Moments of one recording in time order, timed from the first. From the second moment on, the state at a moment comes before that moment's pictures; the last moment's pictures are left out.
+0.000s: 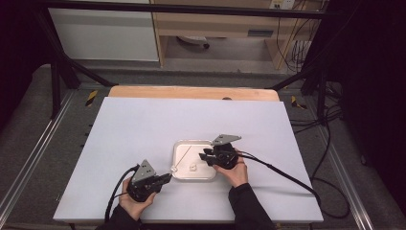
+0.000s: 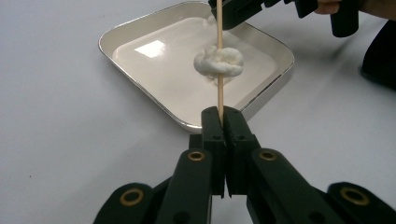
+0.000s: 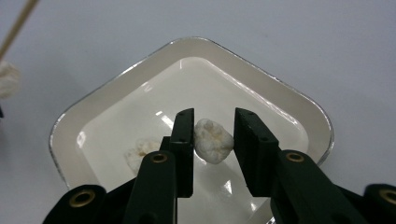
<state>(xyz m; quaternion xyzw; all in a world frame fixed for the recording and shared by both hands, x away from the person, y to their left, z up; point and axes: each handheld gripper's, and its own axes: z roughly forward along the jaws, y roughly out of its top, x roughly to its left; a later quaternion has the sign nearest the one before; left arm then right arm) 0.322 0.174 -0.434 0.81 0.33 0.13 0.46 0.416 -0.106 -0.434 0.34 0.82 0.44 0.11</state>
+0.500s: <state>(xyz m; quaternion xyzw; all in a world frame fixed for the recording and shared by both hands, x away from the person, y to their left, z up) 0.320 0.174 -0.433 0.81 0.32 0.13 0.47 0.404 -0.121 -0.396 0.35 0.77 0.53 0.04</state>
